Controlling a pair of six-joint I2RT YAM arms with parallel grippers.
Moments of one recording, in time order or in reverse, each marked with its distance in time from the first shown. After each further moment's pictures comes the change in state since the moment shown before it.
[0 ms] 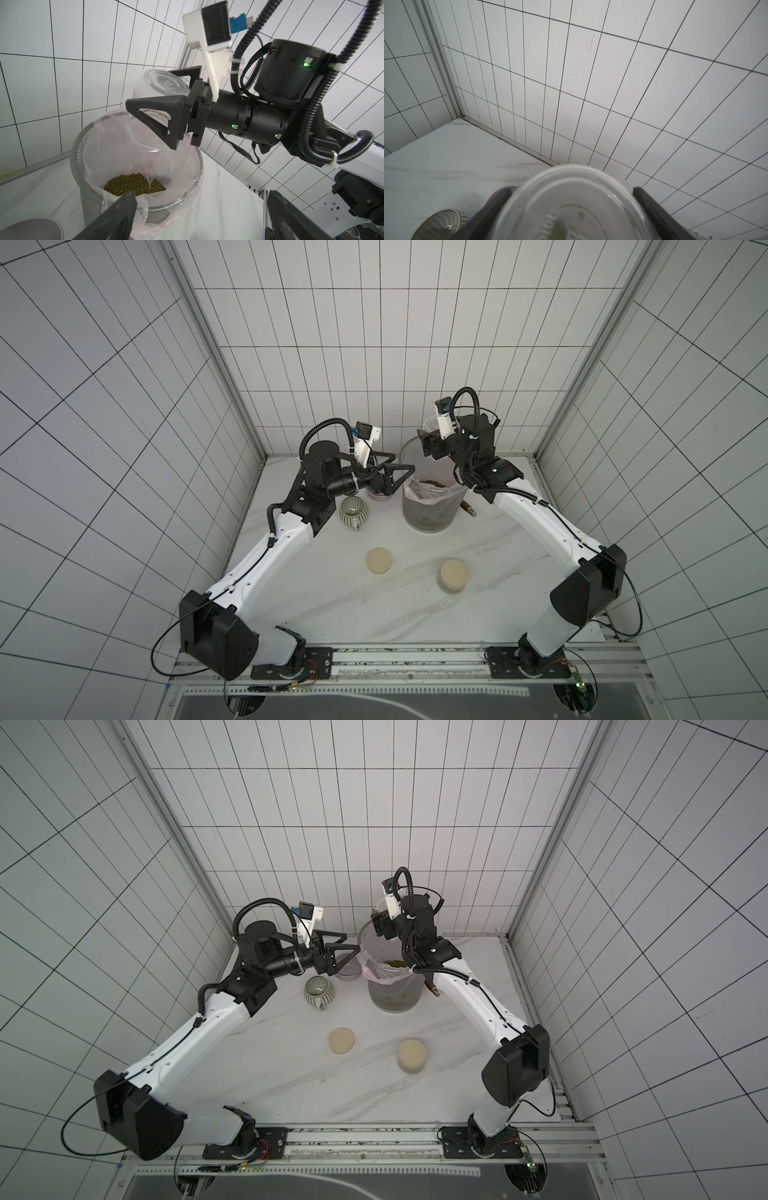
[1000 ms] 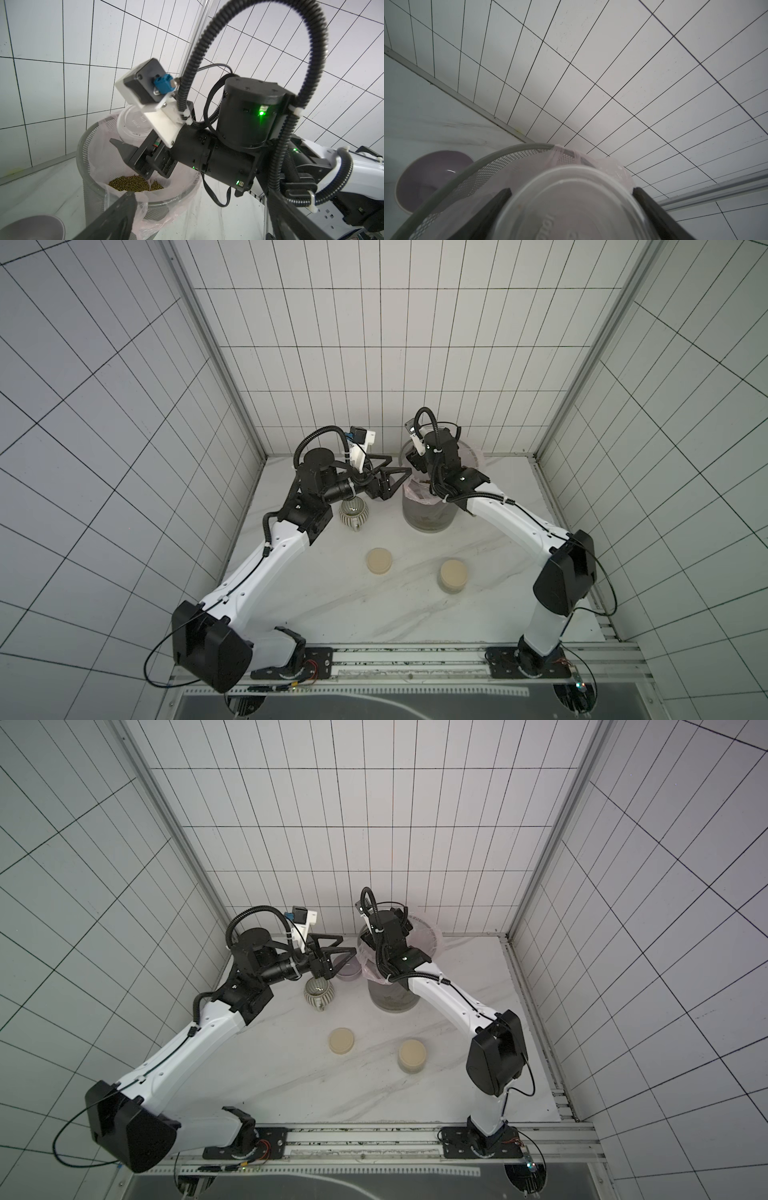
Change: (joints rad) left arm 0.000 -0.062 -0.063 0.042 -0.032 -0.025; right arm 0.118 0.129 -0.023 0.009 0.401 -0.286
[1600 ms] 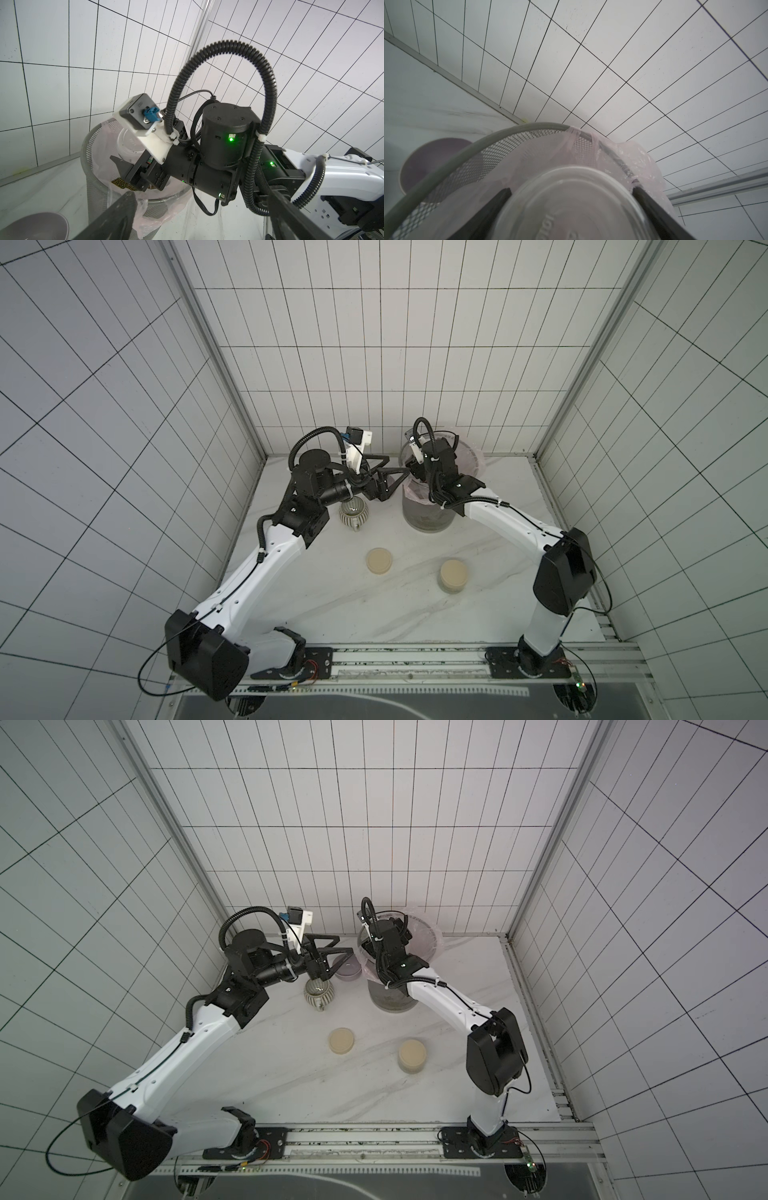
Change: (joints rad) left arm 0.000 -0.033 -0.003 -0.023 -0.011 0.000; right arm -0.024 -0.024 -0.091 0.041 -0.050 0.108
